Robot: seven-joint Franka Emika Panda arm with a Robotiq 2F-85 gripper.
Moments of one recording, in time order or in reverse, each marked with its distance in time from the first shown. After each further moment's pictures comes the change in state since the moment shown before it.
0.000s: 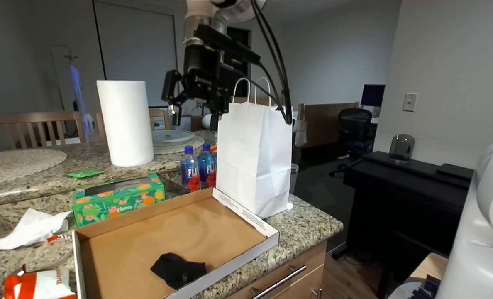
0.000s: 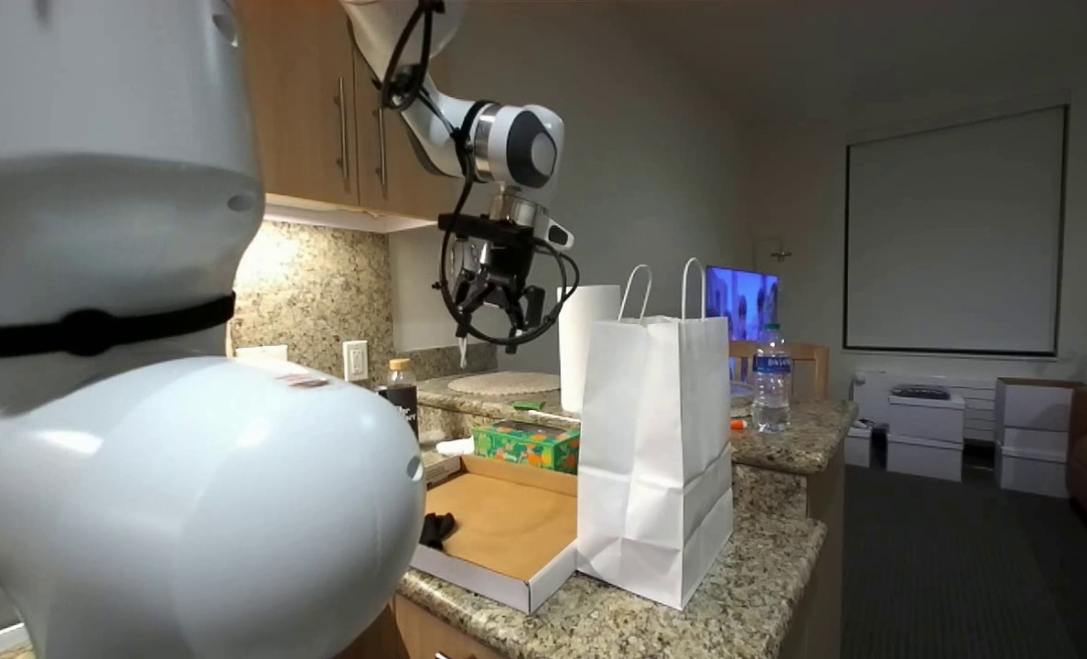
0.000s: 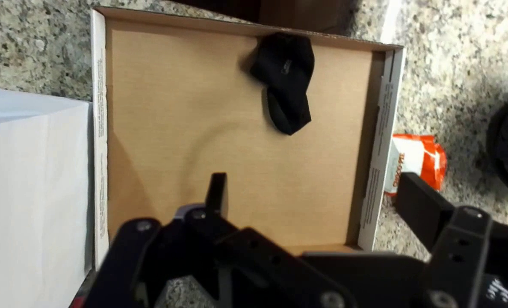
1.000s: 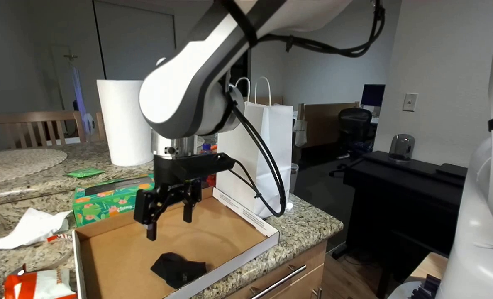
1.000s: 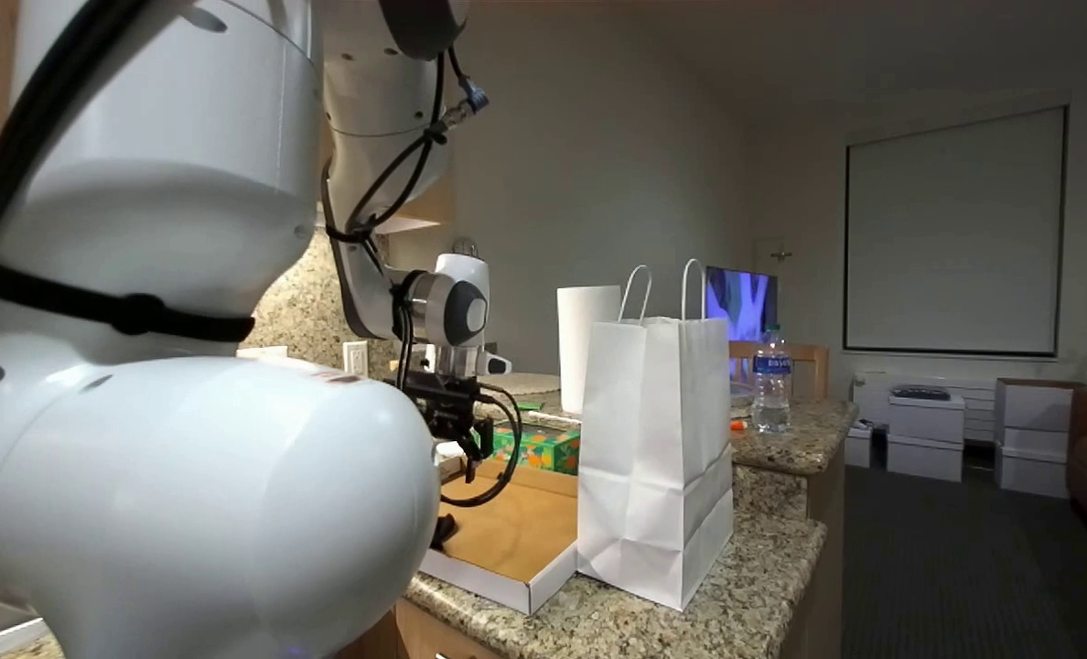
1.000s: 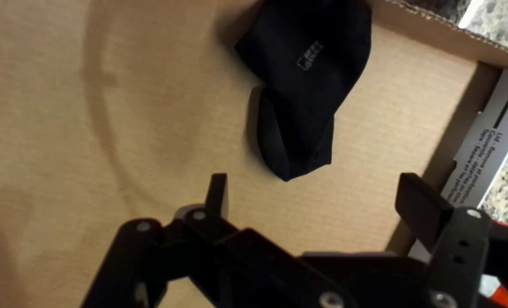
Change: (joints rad) arm 0.144 0.220 0.095 -0.304 -0.129 0.648 -0.009
